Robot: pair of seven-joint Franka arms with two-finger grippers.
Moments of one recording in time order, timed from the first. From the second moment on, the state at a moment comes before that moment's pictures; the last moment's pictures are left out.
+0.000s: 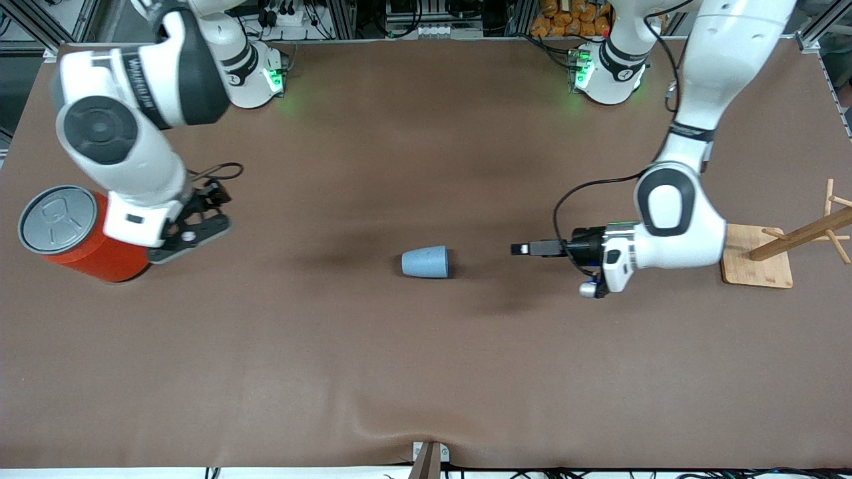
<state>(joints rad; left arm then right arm) -0.18 0.48 -0.09 -1.85 -1.23 2.02 0.31 0.28 0.18 -0.04 -1.63 -0.21 1.63 -0.26</state>
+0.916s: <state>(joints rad) -0.35 0.68 -0.09 -1.80 -1.61 2.17 0.50 0.10 0.17 -0.04 -1.54 -0.12 1.51 -0.17</state>
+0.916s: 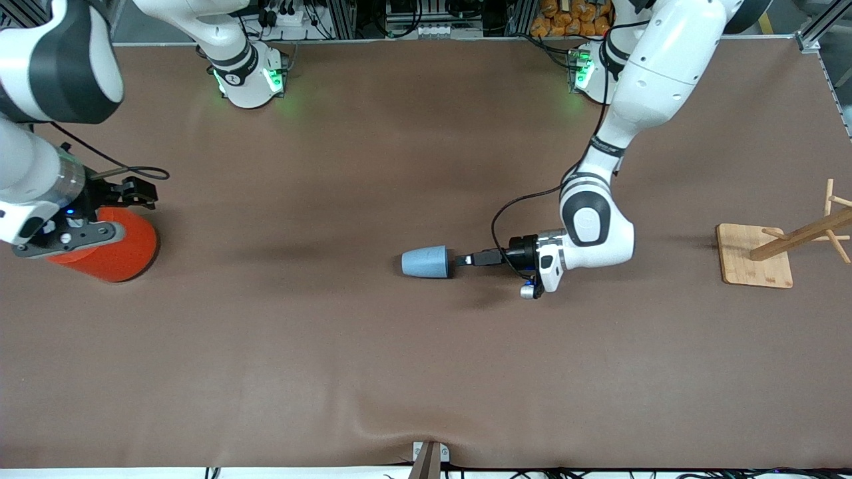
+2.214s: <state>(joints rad) -0.43 0.83 -0.09 -1.65 -1.69 2.20 0.56 0.05 0.02 -0.02 -1.66 0.00 1.57 0.15</state>
